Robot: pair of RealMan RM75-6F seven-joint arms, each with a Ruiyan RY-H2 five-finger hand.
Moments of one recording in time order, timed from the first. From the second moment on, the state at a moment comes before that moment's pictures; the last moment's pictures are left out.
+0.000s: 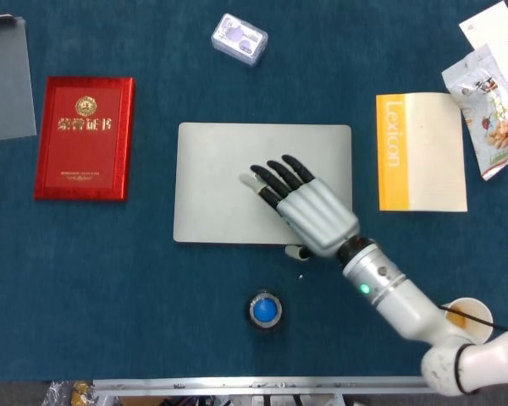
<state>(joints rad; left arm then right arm) 0.11 -0.94 0.02 -1.69 1.56 1.65 -0.17 0.67 -1.79 0.11 -1.69 -1.14 1.00 -0.73</state>
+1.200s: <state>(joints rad) 0.10 -0.96 0.01 -1.64 1.53 1.62 -0.21 0.73 -2.03 0.11 -1.37 -1.17 0.99 -0.73</state>
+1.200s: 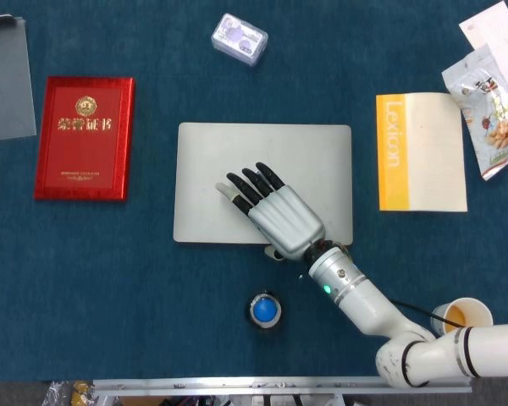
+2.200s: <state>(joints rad) 0.09 -0.98 0.00 -1.59 1.50 1.59 -0.25 0.75 -2.00 0.13 -1.42 -1.16 1.02 -0.82</state>
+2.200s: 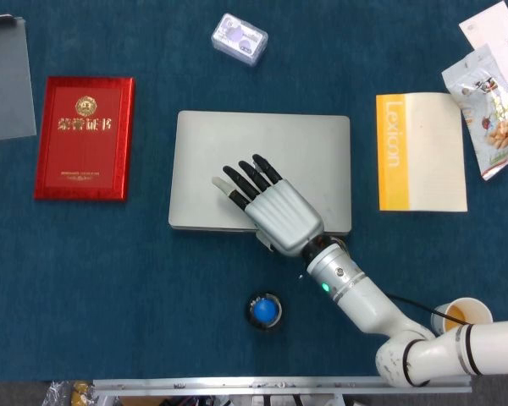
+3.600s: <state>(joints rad) -0.20 -0.95 0.10 -1.58 1.78 1.25 -0.25 0.85 -1.92 0.22 -1.56 -1.11 1.10 -0.99</state>
